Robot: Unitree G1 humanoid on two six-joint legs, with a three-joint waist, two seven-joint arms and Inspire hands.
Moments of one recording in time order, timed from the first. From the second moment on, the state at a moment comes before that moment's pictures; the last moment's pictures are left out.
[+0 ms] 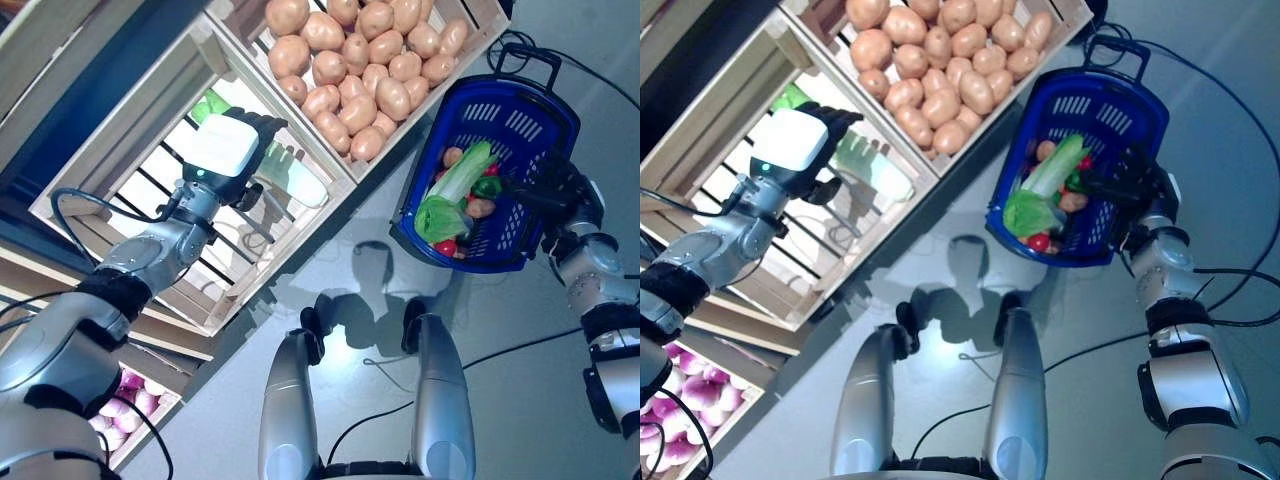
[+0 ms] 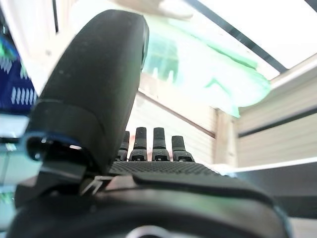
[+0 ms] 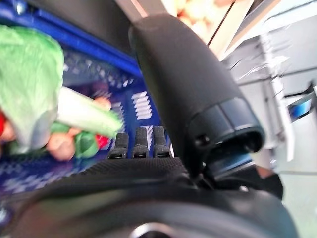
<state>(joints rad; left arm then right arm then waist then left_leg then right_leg) -0.99 0.90 -0.92 0.76 0.50 -0.15 0.52 -0.75 -0.69 0.22 0.90 0.96 -0.22 0.07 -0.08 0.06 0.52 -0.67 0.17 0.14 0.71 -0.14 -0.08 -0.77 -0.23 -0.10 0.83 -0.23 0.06</state>
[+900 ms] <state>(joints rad) -1.19 0.88 -1.07 0.88 0.76 -0.07 0.47 -0.71 -0.69 0.24 0.89 1.11 -0.27 0.10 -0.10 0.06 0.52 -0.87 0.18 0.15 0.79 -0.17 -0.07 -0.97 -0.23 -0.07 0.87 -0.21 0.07</state>
